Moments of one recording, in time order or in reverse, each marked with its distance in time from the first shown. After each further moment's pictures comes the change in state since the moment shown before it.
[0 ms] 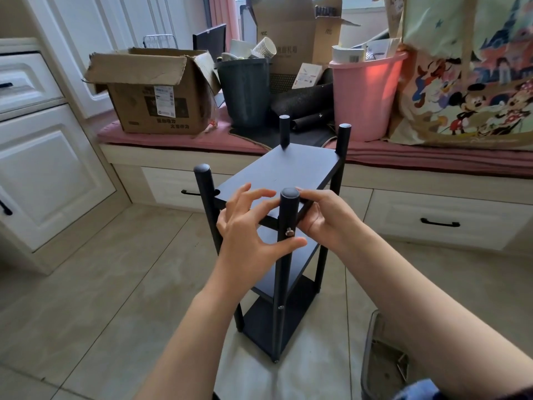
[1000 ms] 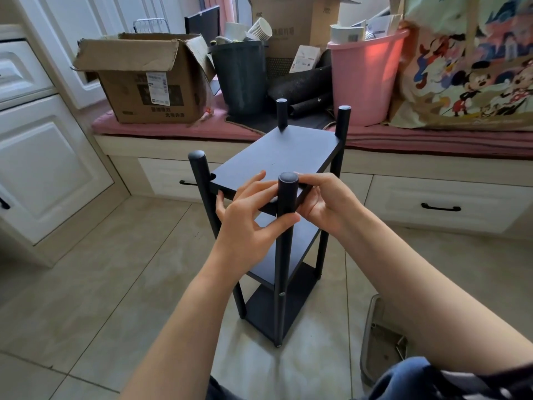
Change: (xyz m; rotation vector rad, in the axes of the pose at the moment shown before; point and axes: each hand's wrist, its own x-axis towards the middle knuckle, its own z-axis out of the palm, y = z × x) left_hand 0.002 0.004 -0.003 -0.068 -0.116 0.002; right_hand 0.003 -0.002 -0.008 0.017 -0.035 -0.006
